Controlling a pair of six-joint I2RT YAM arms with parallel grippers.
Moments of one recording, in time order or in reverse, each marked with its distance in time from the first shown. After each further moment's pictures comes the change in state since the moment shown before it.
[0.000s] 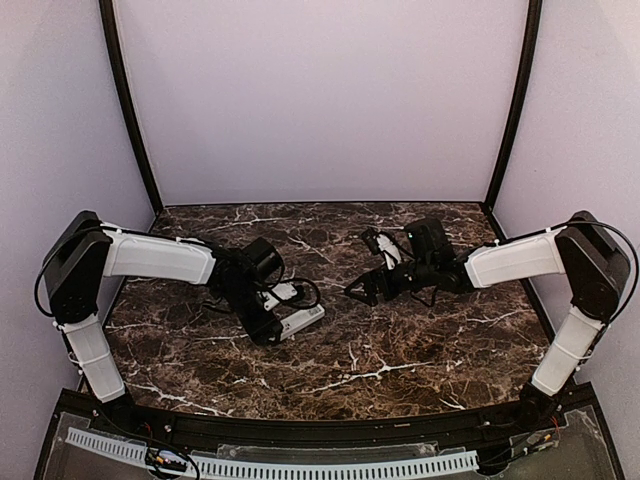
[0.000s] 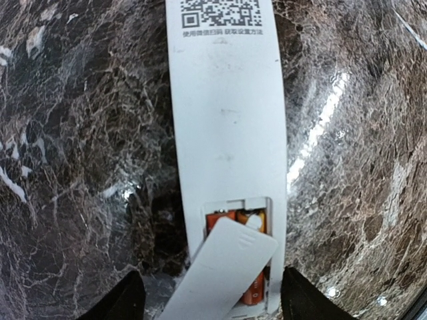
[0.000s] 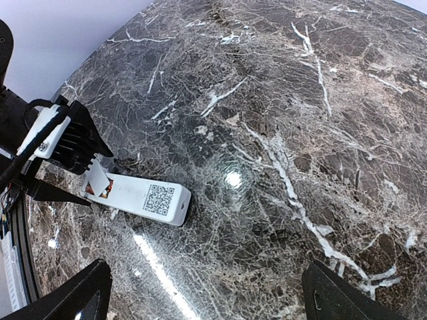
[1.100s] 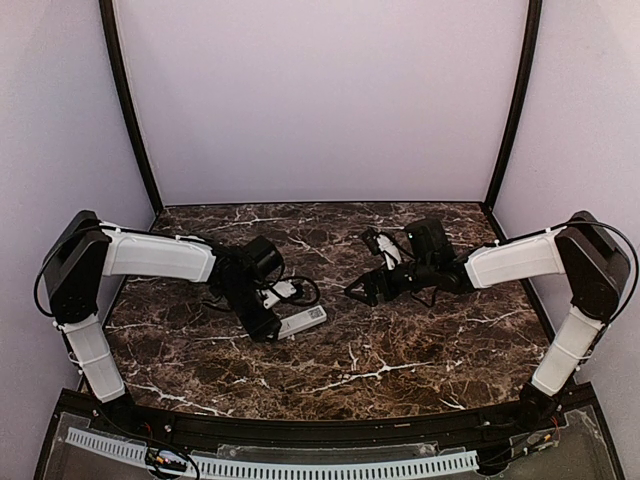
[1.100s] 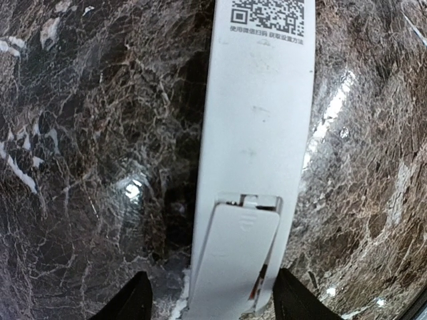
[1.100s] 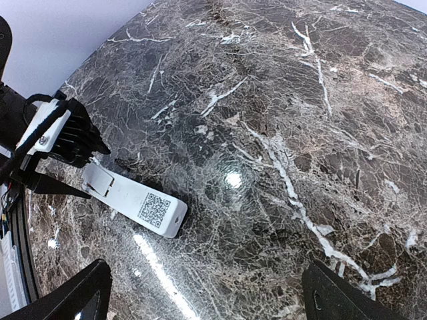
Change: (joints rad) left arm 0.000 0.000 0.017 -0.037 -0.023 -0.011; right arm 0.000 0.000 -0.004 0.005 0.000 0.000
